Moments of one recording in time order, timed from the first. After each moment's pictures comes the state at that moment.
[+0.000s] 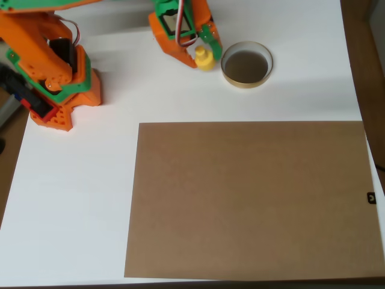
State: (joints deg) arm -53.9 103.6 106.7 75.8 -9.2
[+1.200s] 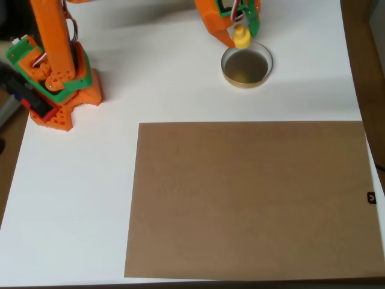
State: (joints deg) arm -60.6 77.0 79.4 75.1 -8.3
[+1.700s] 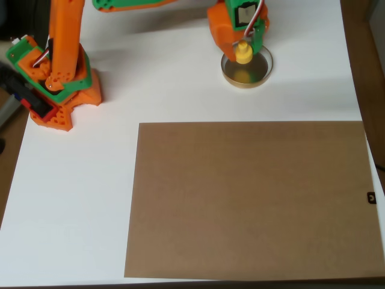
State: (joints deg) arm -59.3 63.7 67.6 81.6 -7.2
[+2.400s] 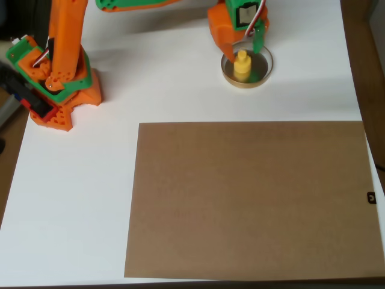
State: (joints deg) arm -59.7 62.5 67.2 81.6 -7.2
